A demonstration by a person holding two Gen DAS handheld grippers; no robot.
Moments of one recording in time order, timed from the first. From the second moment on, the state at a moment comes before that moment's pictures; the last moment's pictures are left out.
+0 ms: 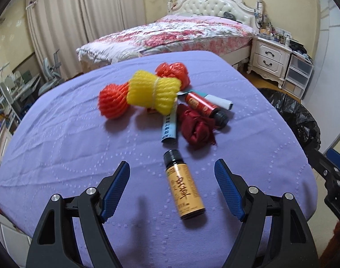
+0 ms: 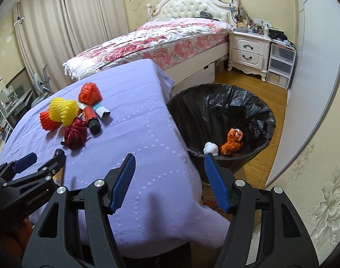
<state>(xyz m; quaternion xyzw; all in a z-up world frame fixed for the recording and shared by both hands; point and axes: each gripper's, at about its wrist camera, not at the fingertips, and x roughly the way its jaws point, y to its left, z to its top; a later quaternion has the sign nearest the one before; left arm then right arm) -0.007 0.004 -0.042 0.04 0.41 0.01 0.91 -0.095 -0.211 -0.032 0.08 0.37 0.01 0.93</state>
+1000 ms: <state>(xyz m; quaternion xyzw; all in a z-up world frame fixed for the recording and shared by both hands) -0.008 0.052 -0.046 0.01 0.40 0.01 0.92 -0.069 -0.143 -0.026 0.04 0.37 0.08 0.93</state>
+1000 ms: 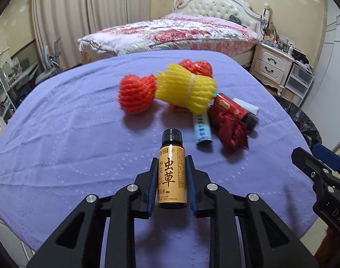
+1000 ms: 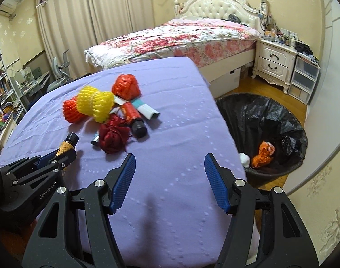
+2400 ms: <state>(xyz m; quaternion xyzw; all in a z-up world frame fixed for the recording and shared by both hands) 0.002 0.124 -0.039 -0.04 0.39 0.04 0.92 -0.041 -0.087 -0.026 0.00 0.39 0.13 0.91</state>
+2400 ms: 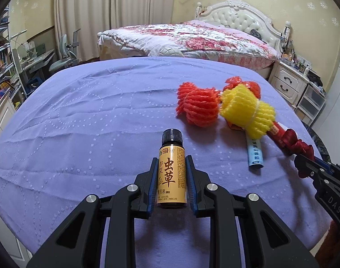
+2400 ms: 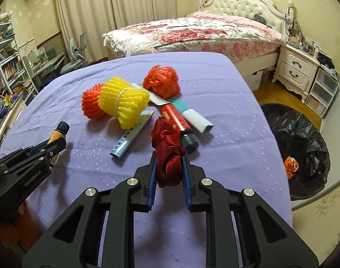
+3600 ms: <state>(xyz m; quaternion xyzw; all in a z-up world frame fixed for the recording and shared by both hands) 0.084 -0.121 -0.020 0.07 0.34 -0.15 0.92 -0.003 -0.296 -0.026 0.10 0.34 -0.07 0.93</state>
